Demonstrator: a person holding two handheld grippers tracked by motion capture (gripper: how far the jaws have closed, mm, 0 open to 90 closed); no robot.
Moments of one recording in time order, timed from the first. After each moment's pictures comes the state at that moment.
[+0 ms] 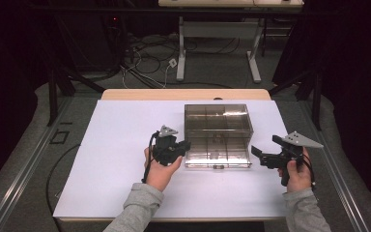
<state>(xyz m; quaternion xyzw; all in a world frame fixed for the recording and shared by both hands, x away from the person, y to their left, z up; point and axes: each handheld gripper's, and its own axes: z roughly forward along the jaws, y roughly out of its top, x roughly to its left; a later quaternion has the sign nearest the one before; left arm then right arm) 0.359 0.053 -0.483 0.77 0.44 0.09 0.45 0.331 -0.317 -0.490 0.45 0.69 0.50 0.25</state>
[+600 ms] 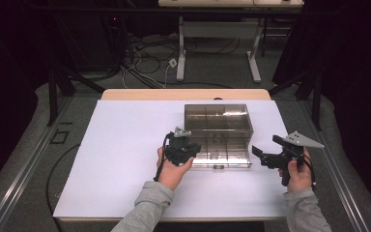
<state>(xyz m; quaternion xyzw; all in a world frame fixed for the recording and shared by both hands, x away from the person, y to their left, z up) 0.368 0.022 -0.501 0.78 0.44 0.08 0.44 0.330 -0.320 -0.490 0.45 0.69 0.50 0.25</state>
